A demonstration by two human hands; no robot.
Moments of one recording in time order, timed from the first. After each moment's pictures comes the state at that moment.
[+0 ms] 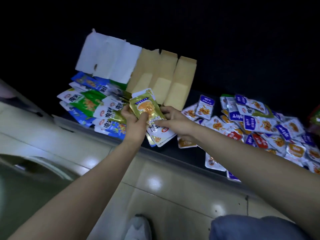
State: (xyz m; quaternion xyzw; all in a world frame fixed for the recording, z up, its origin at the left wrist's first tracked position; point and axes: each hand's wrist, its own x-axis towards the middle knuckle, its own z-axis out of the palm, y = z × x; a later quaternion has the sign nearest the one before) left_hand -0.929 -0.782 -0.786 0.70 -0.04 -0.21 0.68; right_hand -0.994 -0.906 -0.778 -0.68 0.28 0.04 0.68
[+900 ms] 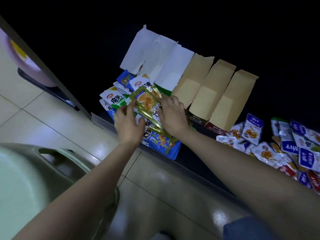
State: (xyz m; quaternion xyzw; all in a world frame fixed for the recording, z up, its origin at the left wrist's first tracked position) left_hand -0.808 -0.687 -0.815 0.92 -0.10 -0.03 0.38; right_hand -0.838 -0.838 -0.819 -0.98 0.09 -0.06 0.18
